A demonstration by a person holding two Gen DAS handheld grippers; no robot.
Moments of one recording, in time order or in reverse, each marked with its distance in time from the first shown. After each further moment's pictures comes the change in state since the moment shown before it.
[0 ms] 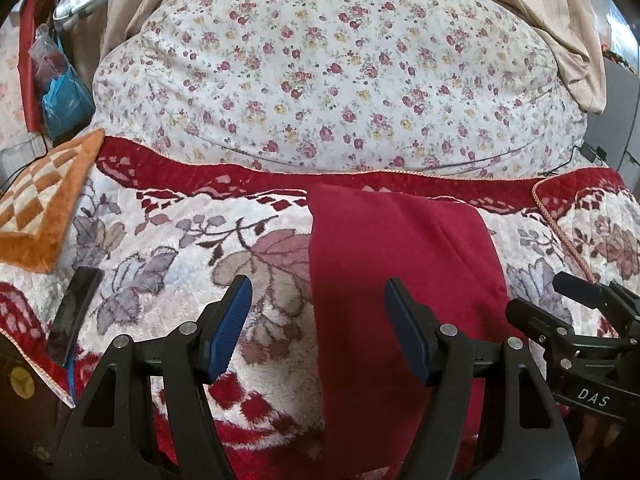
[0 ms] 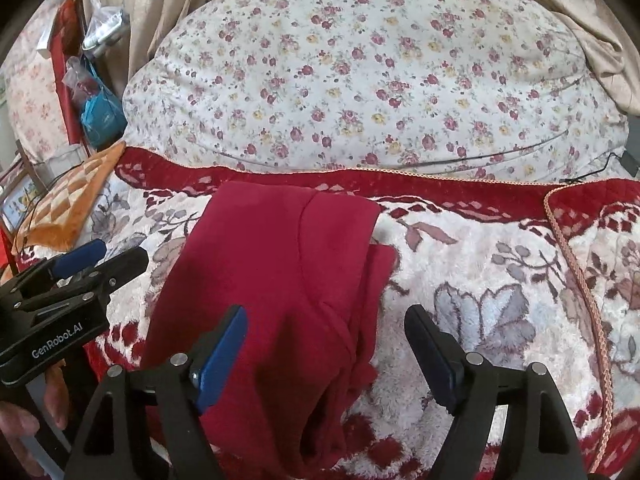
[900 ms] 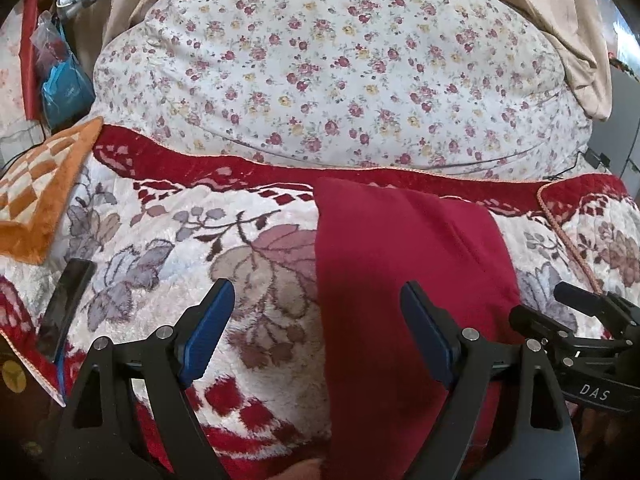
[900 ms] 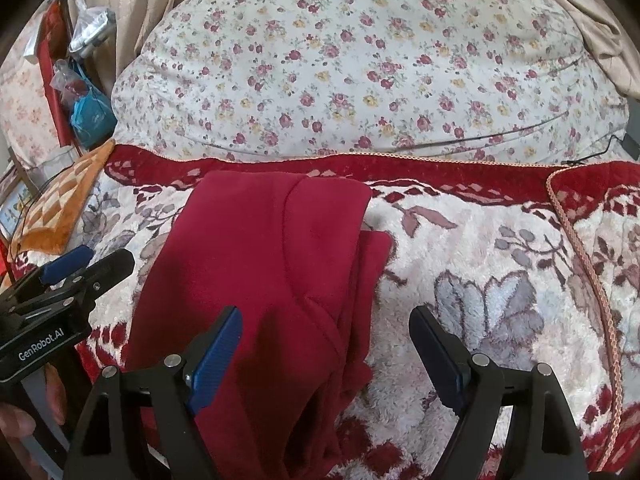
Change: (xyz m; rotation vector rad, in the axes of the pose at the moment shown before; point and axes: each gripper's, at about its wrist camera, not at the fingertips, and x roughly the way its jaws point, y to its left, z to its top) left arm 0.015 0.008 -0.002 -0.024 0.011 0.005; right arm 0.019 -0.012 -0.002 0.030 0.043 0.003
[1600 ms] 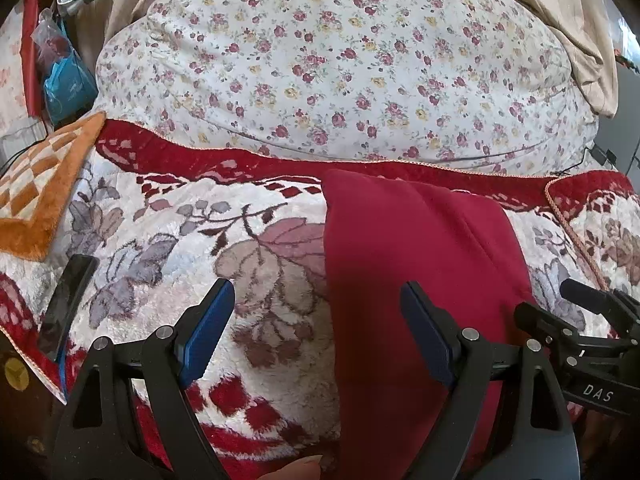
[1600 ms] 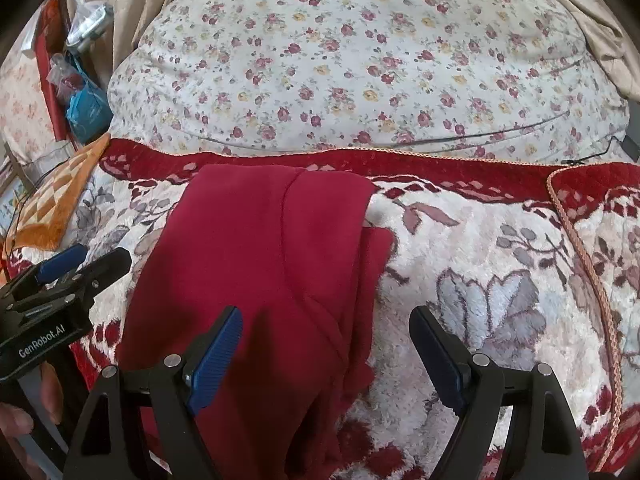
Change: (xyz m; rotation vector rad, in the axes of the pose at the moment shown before) left arm 0.007 0.003 -0.003 -0.002 0.024 0.010; right arm 0.007 0.003 0.001 -0.008 0.014 -0.016
